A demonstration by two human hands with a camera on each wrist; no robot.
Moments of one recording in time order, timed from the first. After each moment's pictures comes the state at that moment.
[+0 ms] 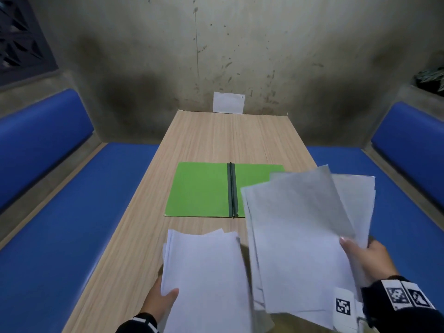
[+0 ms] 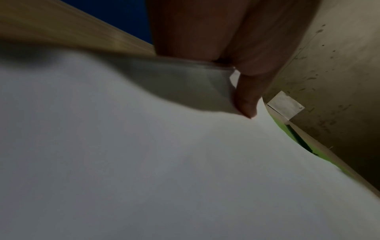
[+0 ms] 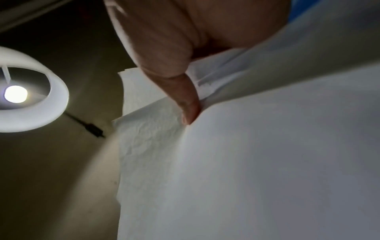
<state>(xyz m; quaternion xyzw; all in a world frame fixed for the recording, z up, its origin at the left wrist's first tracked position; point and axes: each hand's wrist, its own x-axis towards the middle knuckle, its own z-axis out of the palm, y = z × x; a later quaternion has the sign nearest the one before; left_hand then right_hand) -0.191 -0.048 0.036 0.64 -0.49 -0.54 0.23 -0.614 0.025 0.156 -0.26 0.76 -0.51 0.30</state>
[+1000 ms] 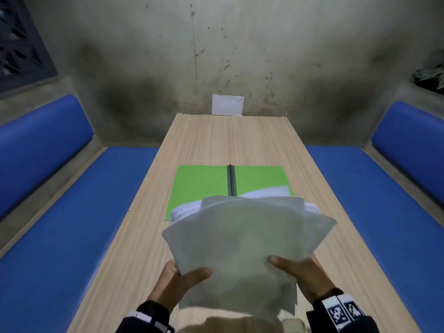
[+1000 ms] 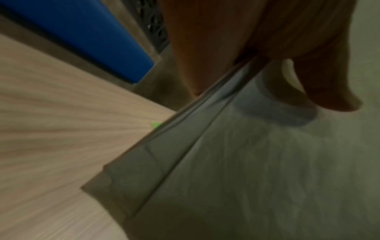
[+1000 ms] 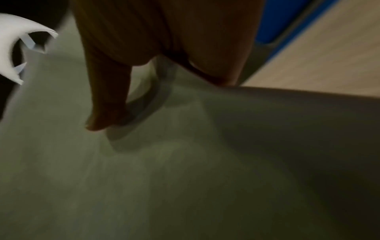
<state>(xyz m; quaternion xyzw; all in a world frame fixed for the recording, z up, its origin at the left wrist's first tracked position) -0.239 -0.043 0.144 0.44 -0.51 -0.64 0.37 -0.500 0.012 0.144 -0.32 0.51 -0.57 0.56</state>
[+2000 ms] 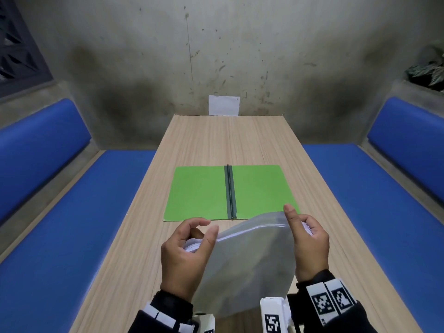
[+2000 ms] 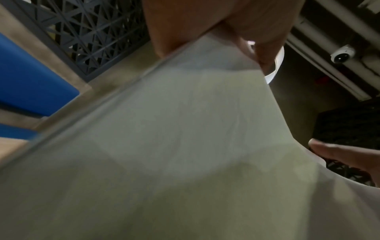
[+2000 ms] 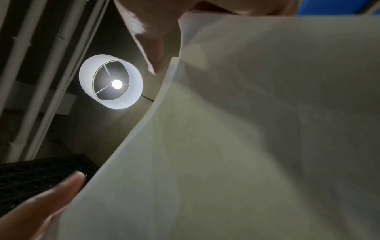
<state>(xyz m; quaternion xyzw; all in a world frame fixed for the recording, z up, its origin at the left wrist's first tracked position) -0.280 -0.030 0.212 0.45 -0.56 -0.39 0.57 -0.475 -0.004 0.205 -0.26 0.59 -0.71 0.30</state>
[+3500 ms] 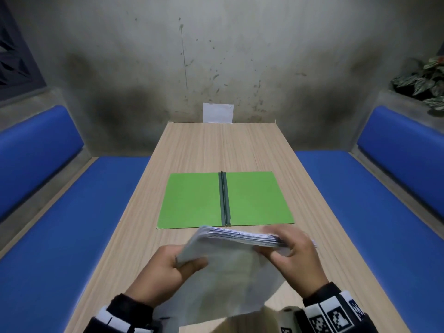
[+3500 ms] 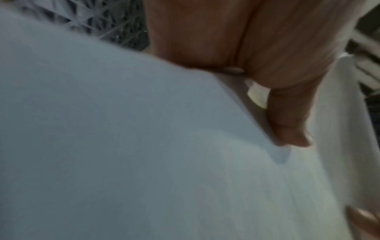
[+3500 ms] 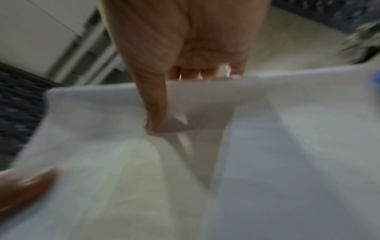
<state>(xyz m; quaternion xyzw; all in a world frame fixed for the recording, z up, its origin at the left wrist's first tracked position) -0.243 -0.040 0.225 0.44 -0.72 -0.46 0.28 -0.489 0.012 0.206 -0.63 0.64 -0.43 0.08</state>
